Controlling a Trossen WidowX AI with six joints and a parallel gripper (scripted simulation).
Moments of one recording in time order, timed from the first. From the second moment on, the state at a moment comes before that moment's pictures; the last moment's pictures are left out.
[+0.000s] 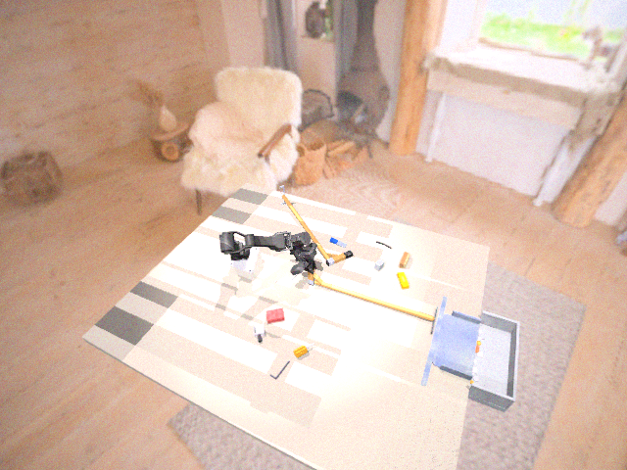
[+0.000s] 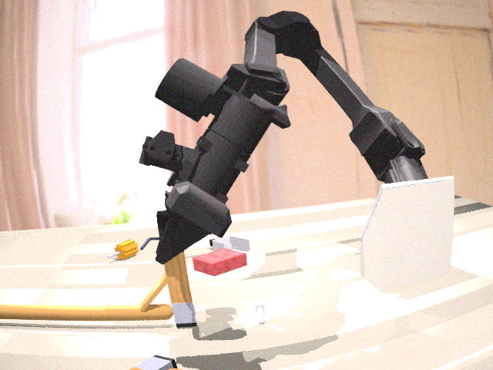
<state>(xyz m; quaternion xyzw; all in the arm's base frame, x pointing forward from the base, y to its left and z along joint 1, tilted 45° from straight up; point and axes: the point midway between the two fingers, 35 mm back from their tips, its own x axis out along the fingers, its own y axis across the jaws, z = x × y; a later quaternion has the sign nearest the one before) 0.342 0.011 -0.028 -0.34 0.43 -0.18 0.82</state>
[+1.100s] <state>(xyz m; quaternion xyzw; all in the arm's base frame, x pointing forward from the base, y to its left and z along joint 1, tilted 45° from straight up) 0.312 -0.006 -0.012 -0.33 0.42 -0.19 0.82</state>
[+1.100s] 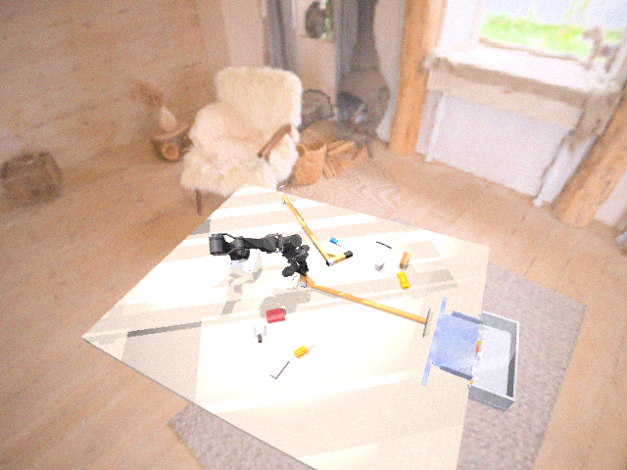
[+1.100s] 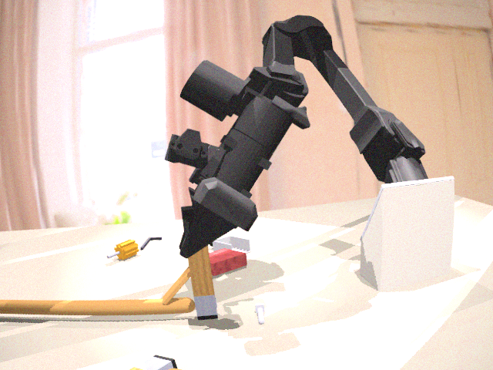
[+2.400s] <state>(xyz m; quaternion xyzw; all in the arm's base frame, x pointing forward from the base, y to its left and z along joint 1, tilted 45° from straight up) 0.331 -0.028 0.010 -0.33 0.42 -0.20 0.82</state>
